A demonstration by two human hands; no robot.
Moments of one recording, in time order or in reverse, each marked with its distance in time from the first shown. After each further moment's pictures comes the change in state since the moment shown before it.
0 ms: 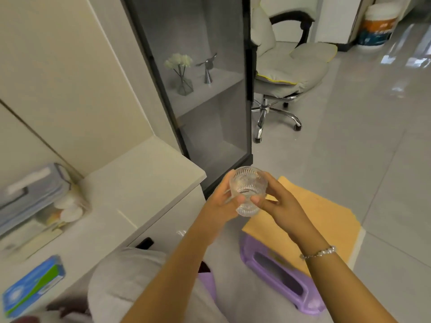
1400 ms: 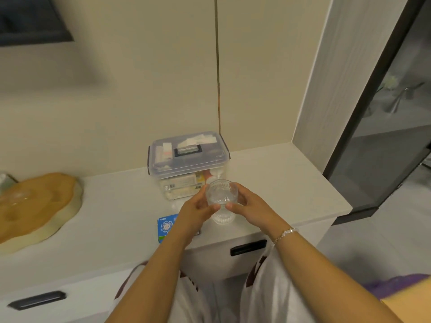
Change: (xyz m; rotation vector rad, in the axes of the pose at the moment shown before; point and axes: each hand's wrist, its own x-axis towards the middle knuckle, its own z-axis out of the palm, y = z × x) left_hand -0.216 -0.029 -0.284 0.122 0.854 -0.173; right_hand 0.071 -0.030 0.368 -0.189 -0.791 0.013
